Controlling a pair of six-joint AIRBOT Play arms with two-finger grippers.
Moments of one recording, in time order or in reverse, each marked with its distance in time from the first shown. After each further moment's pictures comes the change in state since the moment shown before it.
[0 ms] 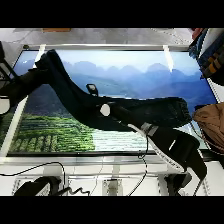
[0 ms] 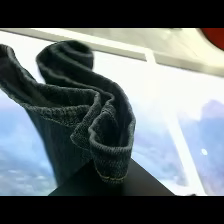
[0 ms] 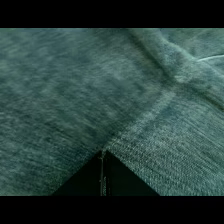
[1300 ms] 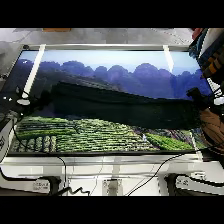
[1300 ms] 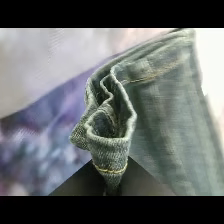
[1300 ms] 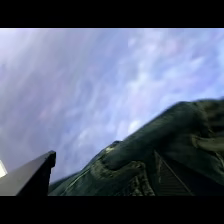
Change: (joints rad) left arm 0.318 -0.632 -0.031 -0.388 0.177 -0.021; right arm -1.277 0.471 -0.523 -0.057 0.016 -0.081
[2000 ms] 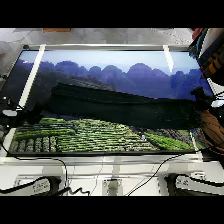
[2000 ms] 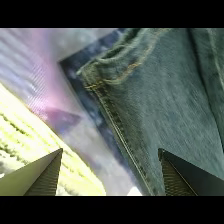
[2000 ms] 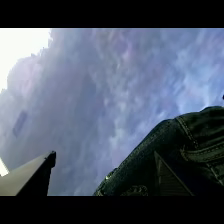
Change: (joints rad) left arm 0.150 0.185 -0.214 0.175 -0.241 -0.124; right arm -0.001 -0.001 -0.072 0.004 -0.214 0.214
